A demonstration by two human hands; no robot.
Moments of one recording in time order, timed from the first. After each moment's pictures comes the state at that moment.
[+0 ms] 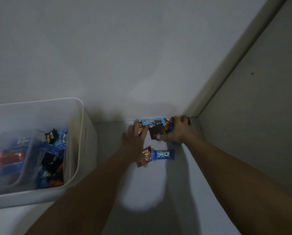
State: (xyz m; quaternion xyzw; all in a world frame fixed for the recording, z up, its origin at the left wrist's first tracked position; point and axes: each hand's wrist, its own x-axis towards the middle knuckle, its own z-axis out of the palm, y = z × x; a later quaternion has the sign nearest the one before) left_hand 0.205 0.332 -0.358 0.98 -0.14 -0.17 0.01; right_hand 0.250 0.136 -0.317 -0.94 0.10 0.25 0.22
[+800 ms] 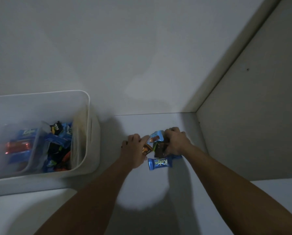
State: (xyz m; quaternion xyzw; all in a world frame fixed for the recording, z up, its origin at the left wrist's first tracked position) left_hand 0.148 0.337 -0.360 0.98 -0.11 -0.12 0.12; right_hand 0.187 0.146 -0.326 -0.95 -0.01 0.27 0.15
